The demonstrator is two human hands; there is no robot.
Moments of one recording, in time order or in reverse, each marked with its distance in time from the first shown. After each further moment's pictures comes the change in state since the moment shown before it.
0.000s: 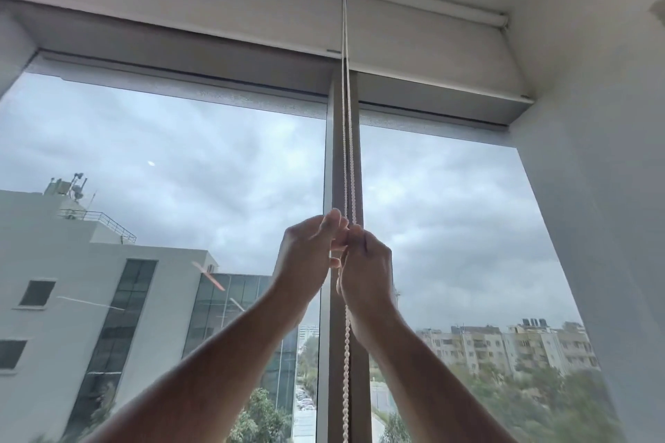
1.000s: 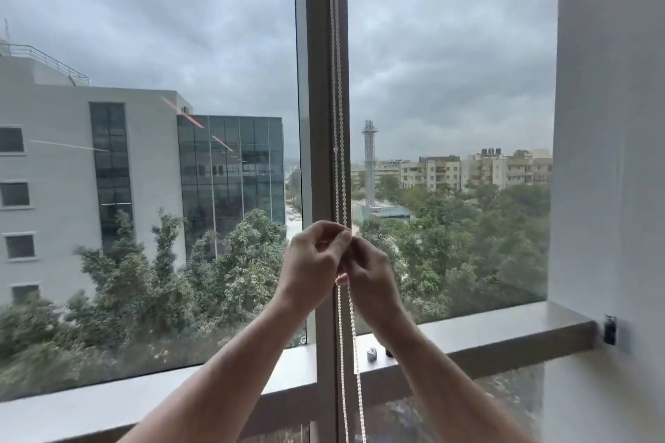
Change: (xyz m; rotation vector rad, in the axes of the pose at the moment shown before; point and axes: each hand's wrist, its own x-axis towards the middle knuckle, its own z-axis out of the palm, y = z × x) left_hand -0.190 -0.208 -0.010 0.142 -0.158 -0.376; right_hand -0.207 0.164 -0.102 -0.109 -0.222 0.413
